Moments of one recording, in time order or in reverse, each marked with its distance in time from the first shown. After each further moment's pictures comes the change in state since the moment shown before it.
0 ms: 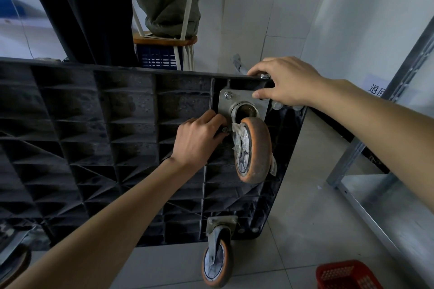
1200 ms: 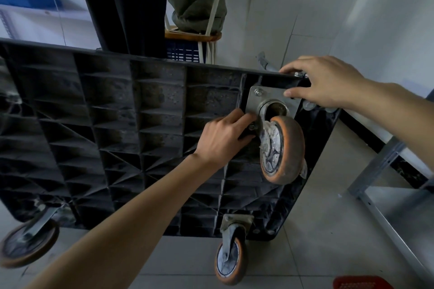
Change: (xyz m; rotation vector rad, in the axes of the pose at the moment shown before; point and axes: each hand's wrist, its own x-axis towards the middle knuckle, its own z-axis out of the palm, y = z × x) left_hand -0.010 -0.005 0.001 -0.080 0.013 0.049; right_hand 0.002 0.003 0.005 -0.002 0.009 -0.019
